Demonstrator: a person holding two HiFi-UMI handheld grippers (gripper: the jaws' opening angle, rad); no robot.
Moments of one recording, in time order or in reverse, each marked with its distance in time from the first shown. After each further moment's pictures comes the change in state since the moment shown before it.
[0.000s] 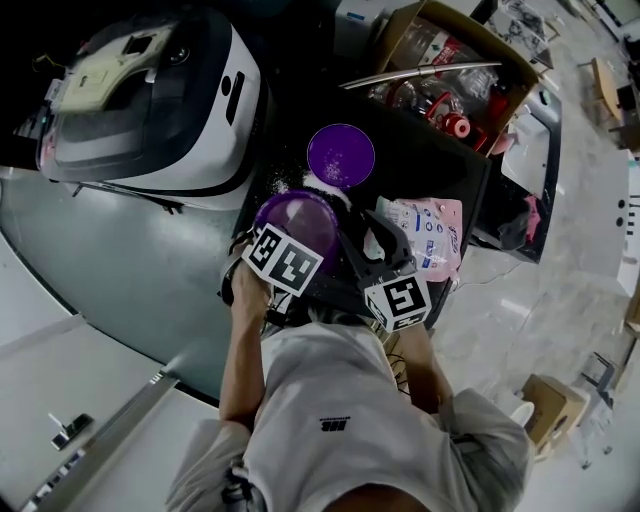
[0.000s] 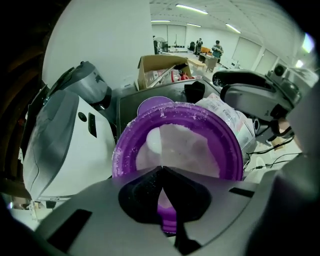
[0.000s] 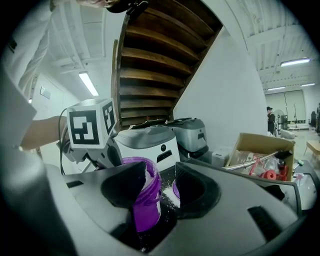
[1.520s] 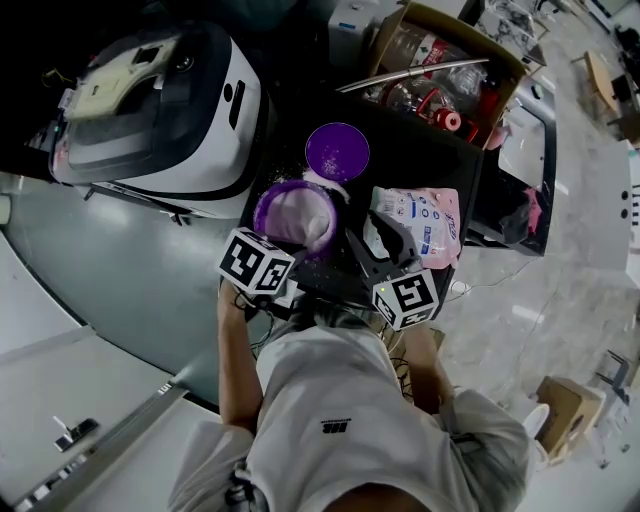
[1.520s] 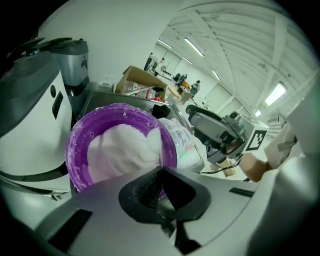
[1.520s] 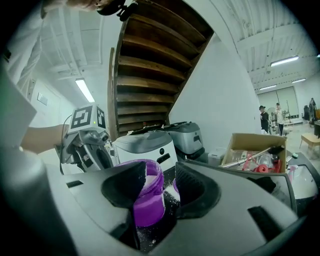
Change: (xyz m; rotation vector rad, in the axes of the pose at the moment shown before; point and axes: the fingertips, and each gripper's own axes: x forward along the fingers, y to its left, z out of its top) left arm -0.047 -0.078 -0.011 -0.132 -0.224 -0.519; right arm -0.050 0.006 -0.002 0.059 -0.061 -0.045
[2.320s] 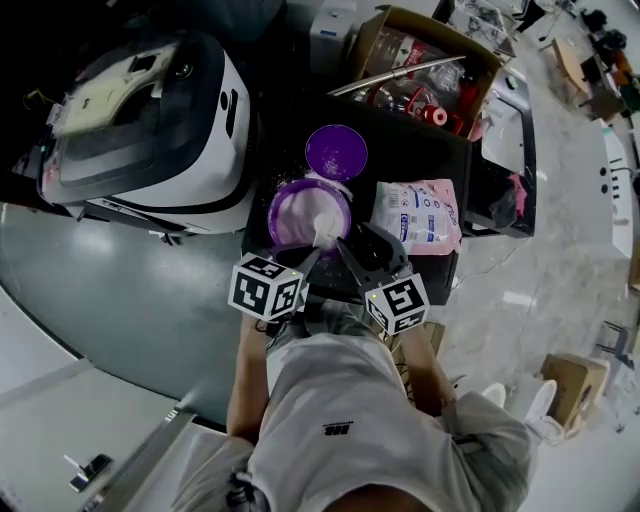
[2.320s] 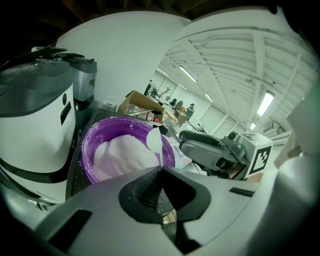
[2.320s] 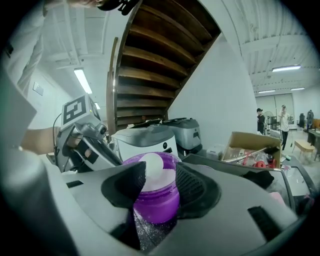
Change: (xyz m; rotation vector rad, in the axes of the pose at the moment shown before) left arm -0.024 0.008 -0.010 0.005 -0.306 -0.023; right arm 0.016 0.065 -0.019 -0.036 0.058 -0.066
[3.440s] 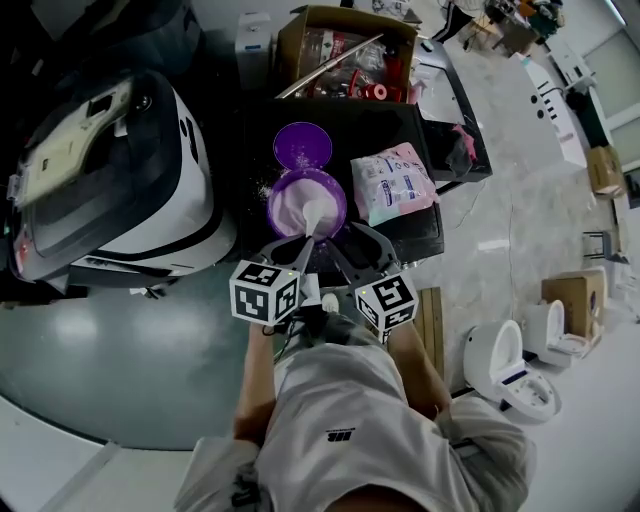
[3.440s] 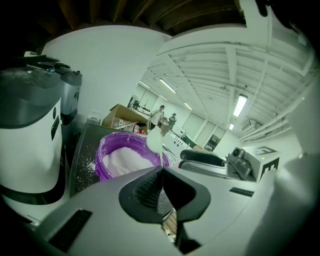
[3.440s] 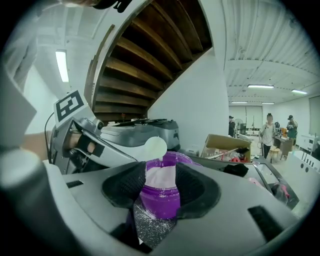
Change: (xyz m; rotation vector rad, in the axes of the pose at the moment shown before) left arm -0.048 0.010 -0.001 0.148 -0.147 -0.179; right arm -0.007 0.068 -0.003 0.034 -0.007 -0.332
